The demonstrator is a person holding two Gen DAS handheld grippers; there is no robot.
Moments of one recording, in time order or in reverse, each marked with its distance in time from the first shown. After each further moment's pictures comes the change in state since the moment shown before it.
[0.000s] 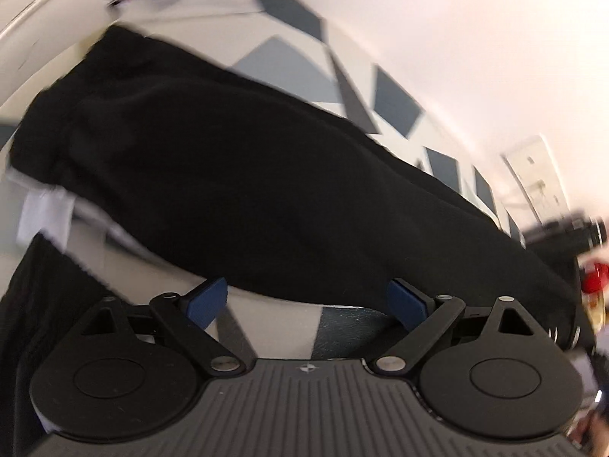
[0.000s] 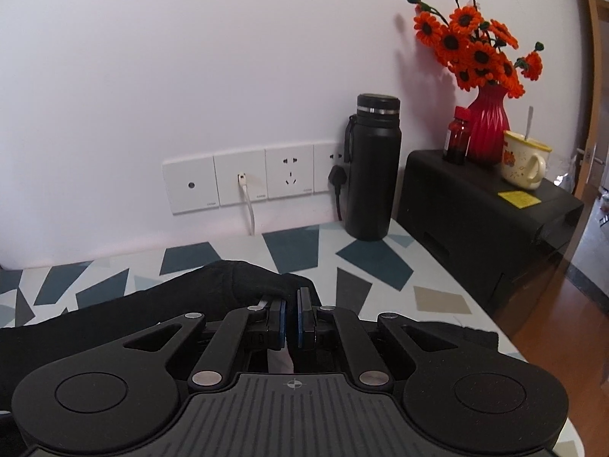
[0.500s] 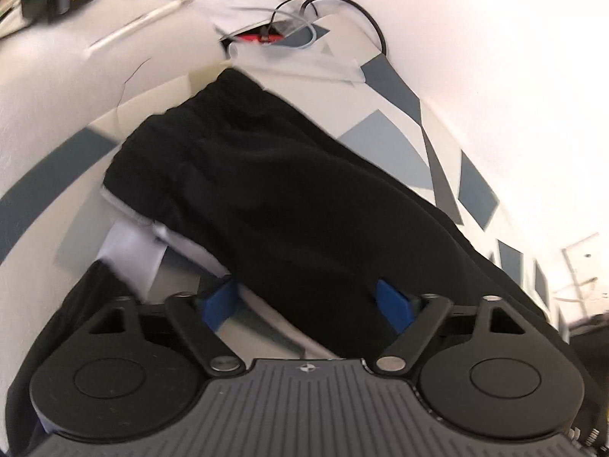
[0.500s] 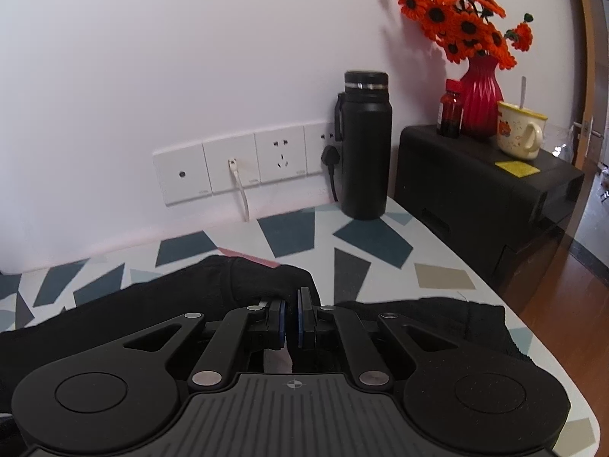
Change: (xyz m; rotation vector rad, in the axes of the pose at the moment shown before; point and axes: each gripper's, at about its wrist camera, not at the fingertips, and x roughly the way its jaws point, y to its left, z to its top) left arm 0.003 0.024 0.011 -0.149 -0.218 0.187; right arm 0.011 -0.013 -0.012 0.055 0.039 -0.002
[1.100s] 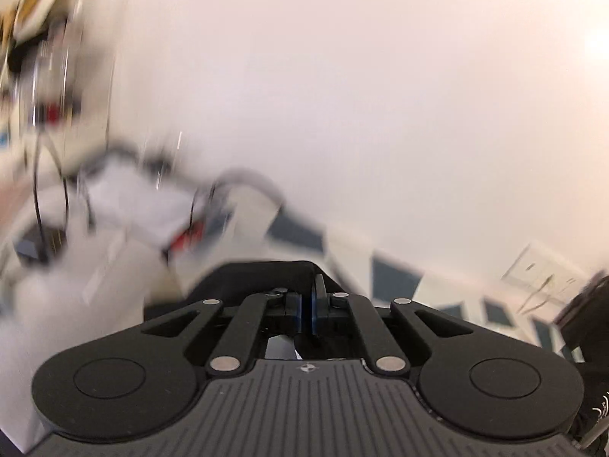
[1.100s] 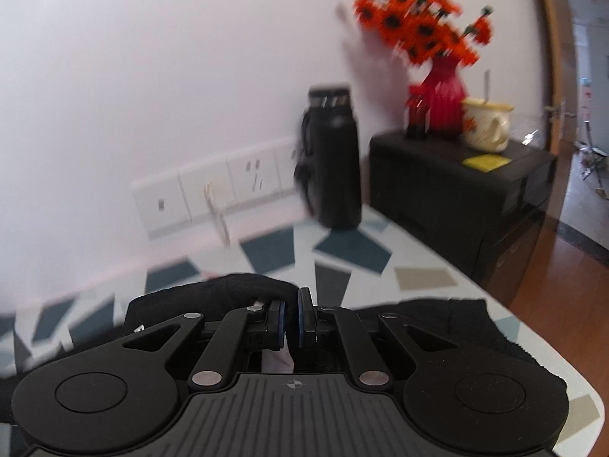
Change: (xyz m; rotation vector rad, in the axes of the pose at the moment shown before) left arm -0.139 -0.058 0.011 0.353 -0.426 -0.109; right arm -0.021 -0.010 0.002 0.113 -0.100 -0.042
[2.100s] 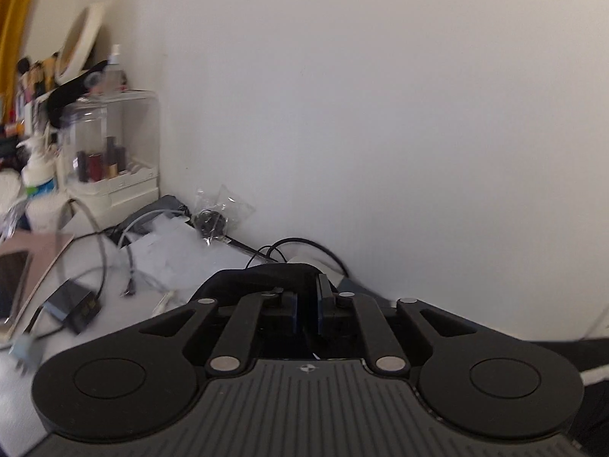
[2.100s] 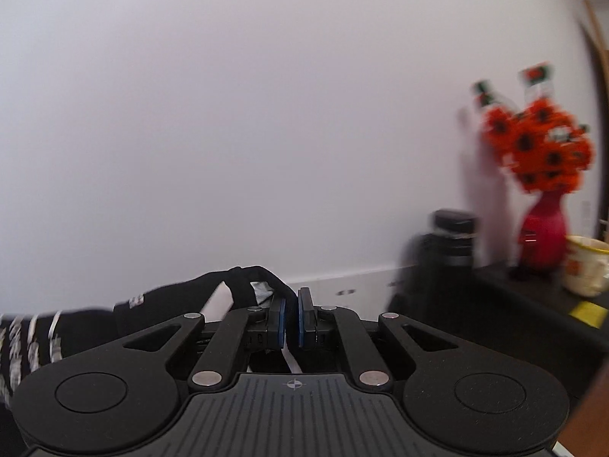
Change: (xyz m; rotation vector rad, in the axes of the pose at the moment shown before) left arm 0.103 -0.022 0.035 0.030 -0.050 0.313; right arm 0.122 0.130 0.076 -0.217 -0.208 0.094
